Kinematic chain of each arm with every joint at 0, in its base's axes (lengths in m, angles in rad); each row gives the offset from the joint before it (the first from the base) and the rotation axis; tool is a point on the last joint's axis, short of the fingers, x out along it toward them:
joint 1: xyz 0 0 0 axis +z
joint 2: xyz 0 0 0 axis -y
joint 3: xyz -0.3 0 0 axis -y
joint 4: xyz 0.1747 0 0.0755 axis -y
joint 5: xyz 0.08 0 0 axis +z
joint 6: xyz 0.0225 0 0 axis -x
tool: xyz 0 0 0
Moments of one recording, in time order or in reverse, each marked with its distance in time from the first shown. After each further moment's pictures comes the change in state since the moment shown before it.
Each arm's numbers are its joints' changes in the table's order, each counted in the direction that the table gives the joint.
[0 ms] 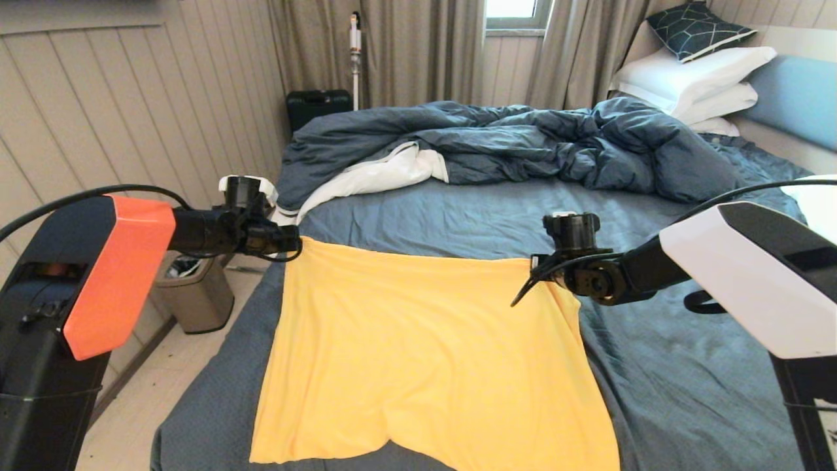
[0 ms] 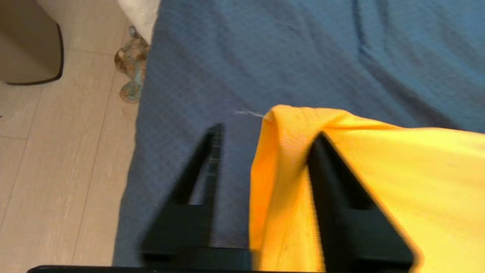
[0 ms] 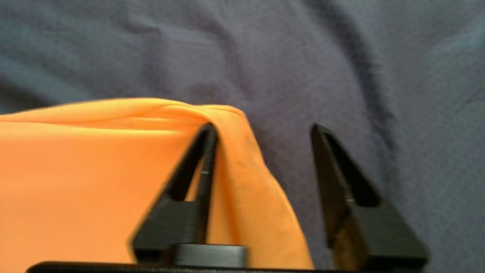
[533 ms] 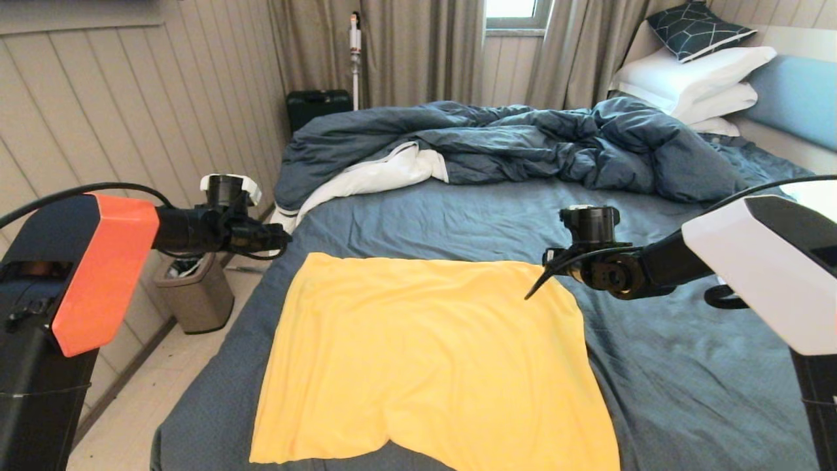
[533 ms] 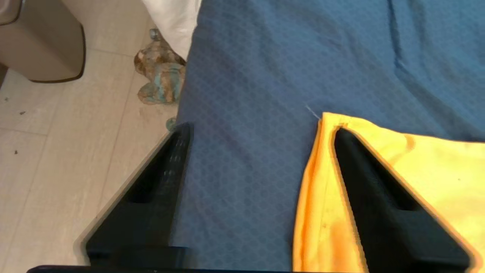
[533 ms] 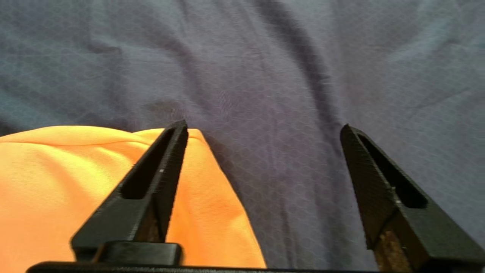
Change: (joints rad) left arm 0.051 0.002 -0.001 -0.001 -0.004 -0.009; right arm -0.039 0.037 -0.015 -0.001 0.003 0.011
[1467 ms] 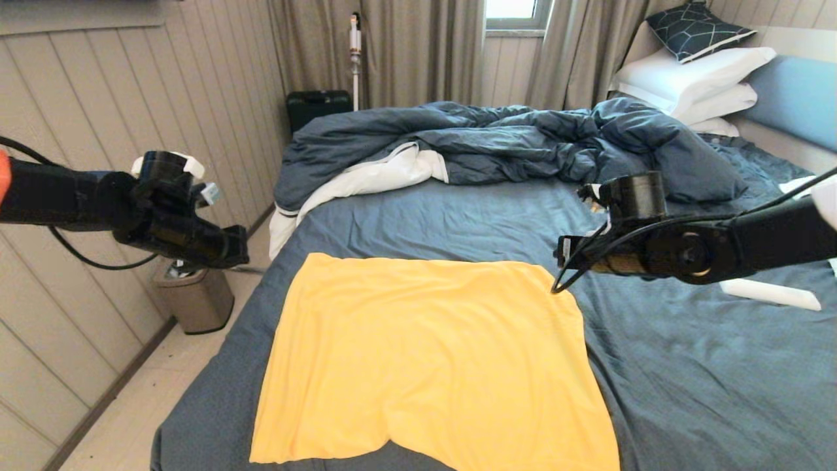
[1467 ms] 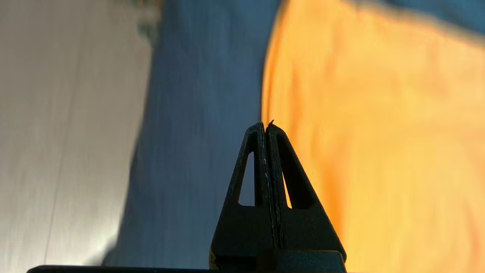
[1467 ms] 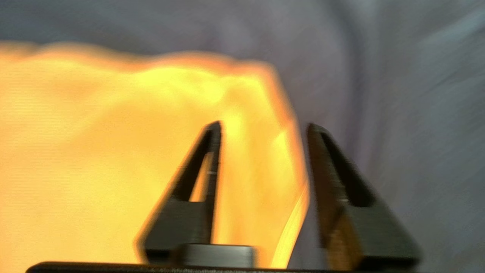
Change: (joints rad) left arm 0.038 0.424 -0.406 -0.279 -0.143 0.072; right arm 0.038 0.348 -0.187 -0.259 0.257 -0.064
